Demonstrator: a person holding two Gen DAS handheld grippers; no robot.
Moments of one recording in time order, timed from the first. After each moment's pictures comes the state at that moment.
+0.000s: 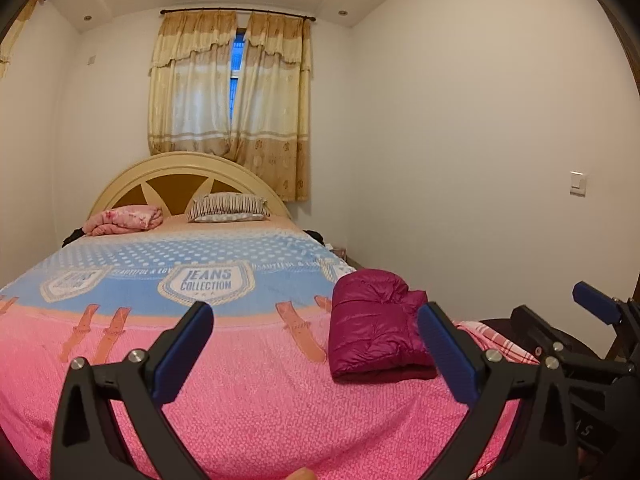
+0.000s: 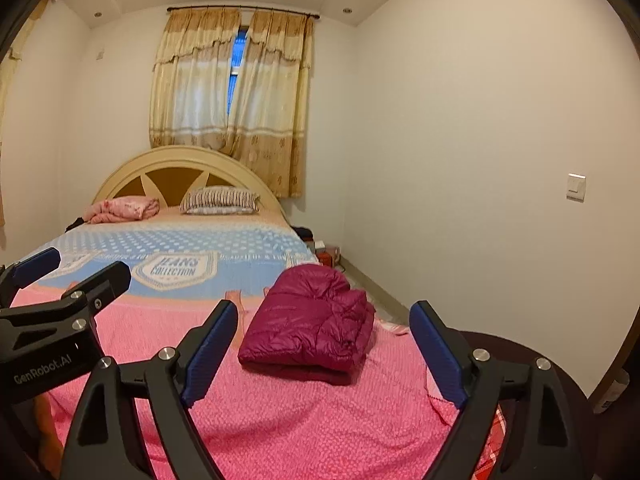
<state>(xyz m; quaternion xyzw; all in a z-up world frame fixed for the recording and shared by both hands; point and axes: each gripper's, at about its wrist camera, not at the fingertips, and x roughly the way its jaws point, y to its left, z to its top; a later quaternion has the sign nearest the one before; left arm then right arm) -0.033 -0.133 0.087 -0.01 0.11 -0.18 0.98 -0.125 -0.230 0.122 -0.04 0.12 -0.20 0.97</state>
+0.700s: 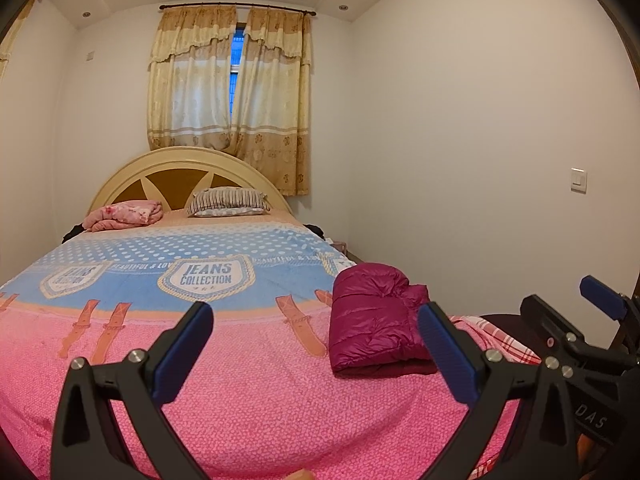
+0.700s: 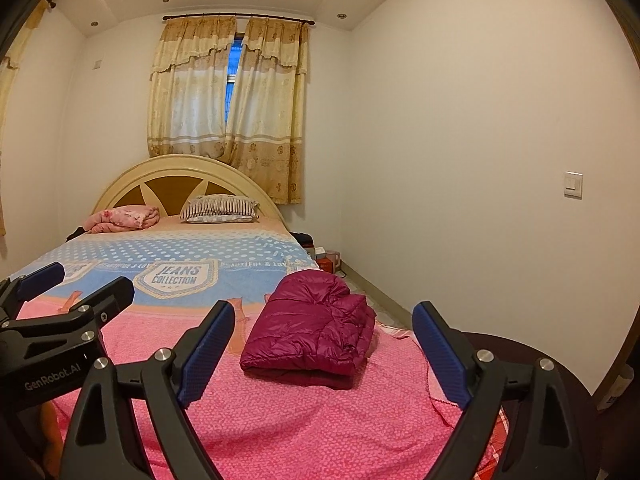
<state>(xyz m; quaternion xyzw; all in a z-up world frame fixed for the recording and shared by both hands) -0.029 -0.135 0.084 -0.01 0.12 -0.18 0.98 -0.125 -0.233 0.118 -0.03 0.11 -0.20 0.97</state>
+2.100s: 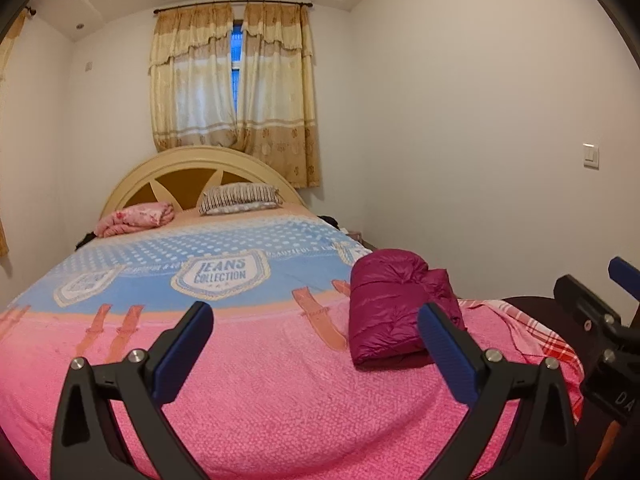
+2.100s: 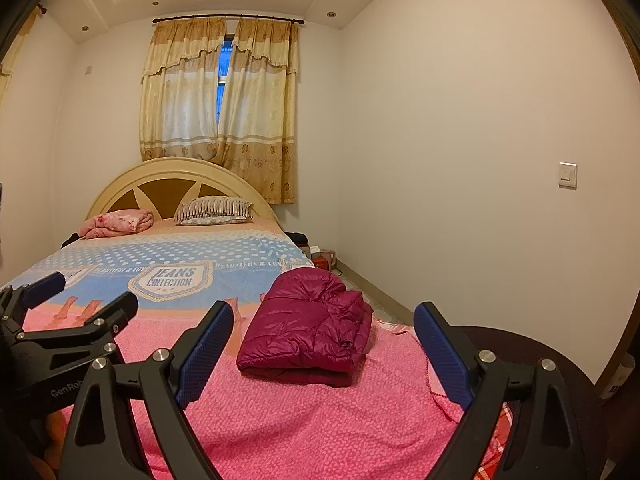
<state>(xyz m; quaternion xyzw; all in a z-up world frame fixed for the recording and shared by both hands) -0.020 -0.143 0.075 0.03 0.13 -0.15 0.98 -0.122 -0.245 0.110 -0.02 0.11 -0.21 0.97</state>
